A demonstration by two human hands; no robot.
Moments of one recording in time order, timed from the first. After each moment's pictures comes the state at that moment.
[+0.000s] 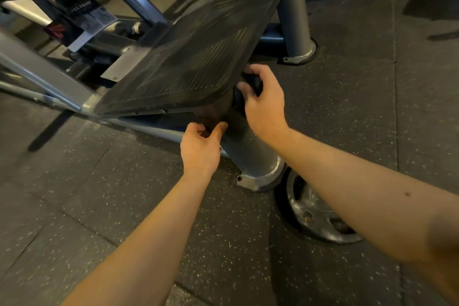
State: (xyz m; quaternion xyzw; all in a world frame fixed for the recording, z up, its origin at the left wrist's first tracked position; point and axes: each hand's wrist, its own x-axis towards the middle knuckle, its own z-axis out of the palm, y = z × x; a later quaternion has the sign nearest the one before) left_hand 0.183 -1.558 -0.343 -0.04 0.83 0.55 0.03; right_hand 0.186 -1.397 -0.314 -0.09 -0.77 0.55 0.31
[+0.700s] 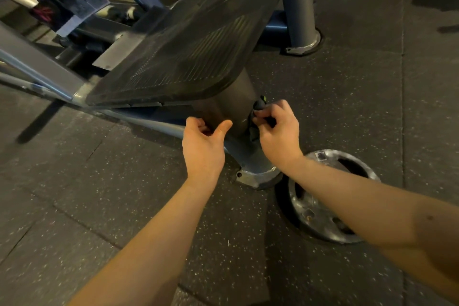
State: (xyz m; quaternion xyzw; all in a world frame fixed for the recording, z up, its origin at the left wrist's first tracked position) left_hand 0.185 -1.551 -0.358 -0.01 0.84 0.54 -0.03; right_hand 0.219 -1.393 -0.388 -0.13 -0.79 0.53 0.28
